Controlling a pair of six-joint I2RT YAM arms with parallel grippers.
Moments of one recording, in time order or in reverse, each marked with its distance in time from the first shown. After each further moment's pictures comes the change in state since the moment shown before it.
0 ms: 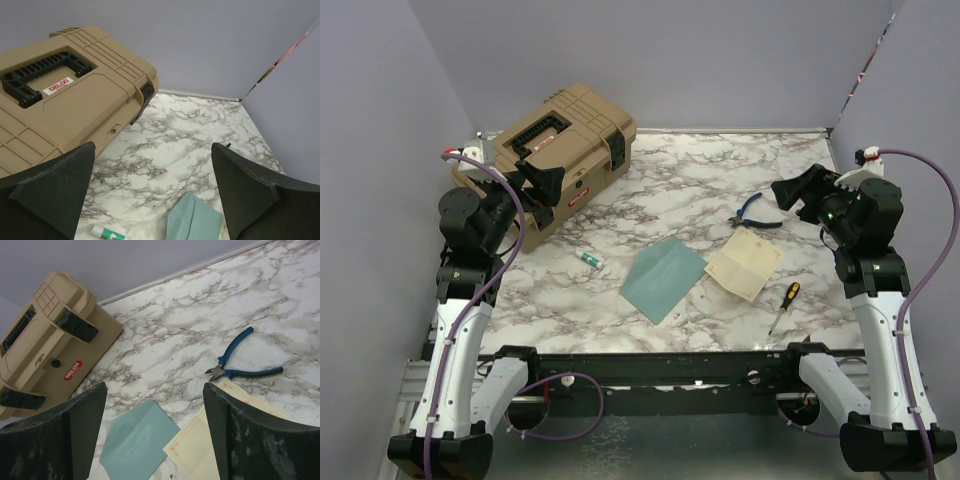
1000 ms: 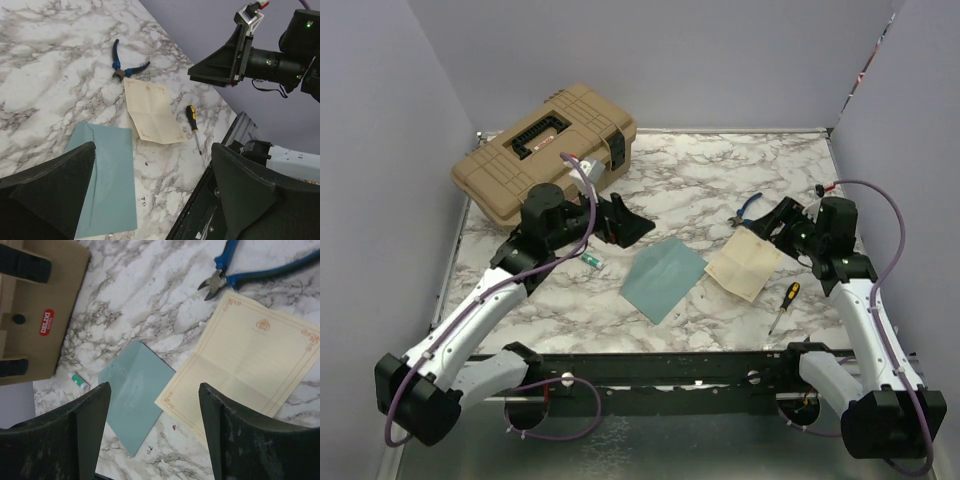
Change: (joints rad) left arm -0.412 0.174 -0.053 0.056 0.250 -0.054; right arm 0.000 0.064 -0.254 0.012 -0.116 0.117
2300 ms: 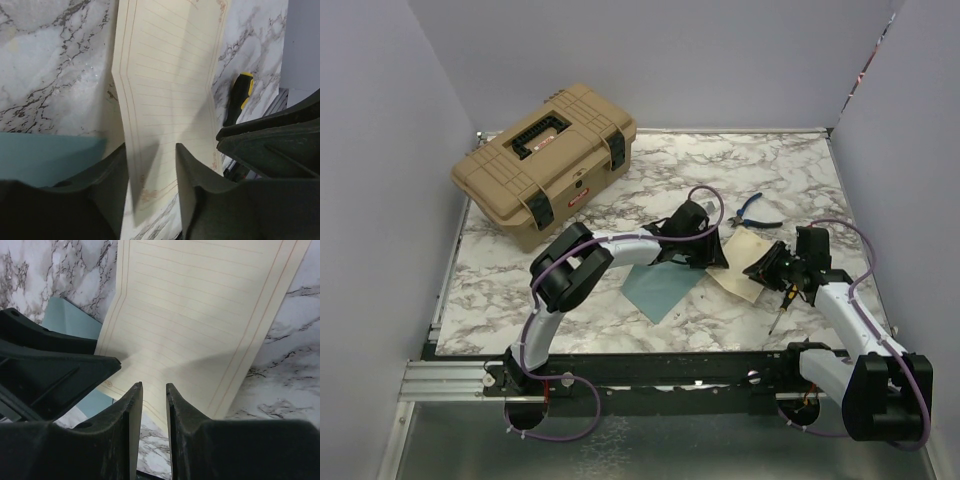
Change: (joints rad) left arm -0.399 1.111 0.434 0.131 -0.137 -0.376; right arm 0.000 0.108 -0.303 0.043 -0.006 0.111
